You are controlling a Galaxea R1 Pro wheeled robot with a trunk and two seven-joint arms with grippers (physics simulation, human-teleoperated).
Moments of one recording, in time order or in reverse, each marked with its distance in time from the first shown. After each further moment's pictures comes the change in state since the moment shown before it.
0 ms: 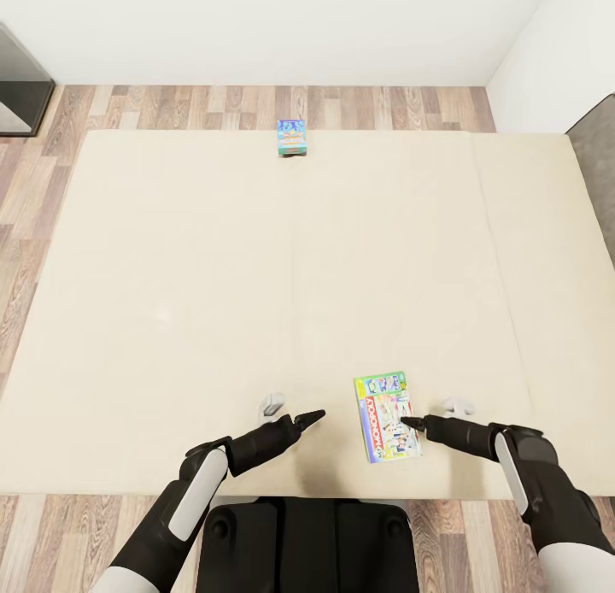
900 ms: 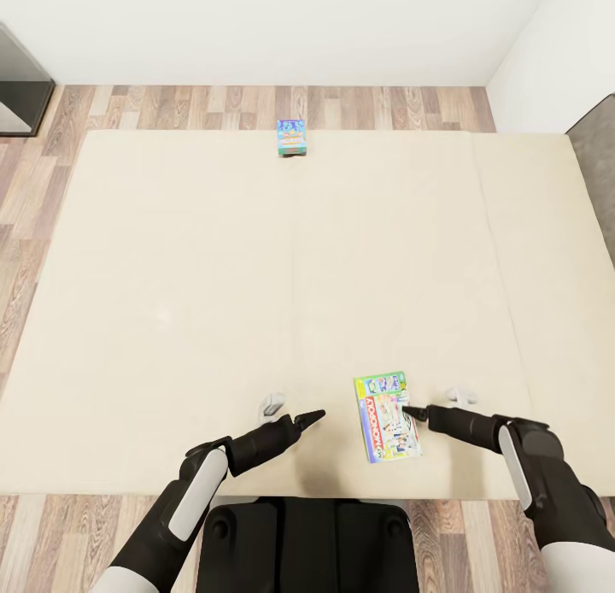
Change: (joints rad) left arm 0.000 0.000 0.000 -0.001 0.000 0.000 0.000; right arm 0.000 0.000 -0.003 -0.076 0.000 0.003 0.006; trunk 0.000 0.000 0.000
